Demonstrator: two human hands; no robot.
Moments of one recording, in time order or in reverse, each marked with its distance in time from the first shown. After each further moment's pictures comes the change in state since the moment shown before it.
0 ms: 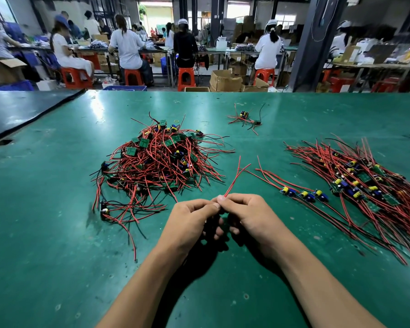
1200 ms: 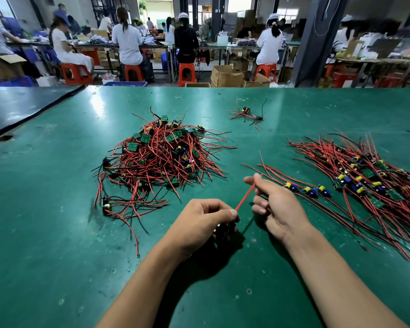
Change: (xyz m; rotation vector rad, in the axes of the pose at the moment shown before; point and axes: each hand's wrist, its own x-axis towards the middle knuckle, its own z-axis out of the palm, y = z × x) left_hand -0.004 0.002 0.000 0.227 -0.224 0.013; right_hand 0.015 -0.011 -0.025 0.401 0.375 -0.003
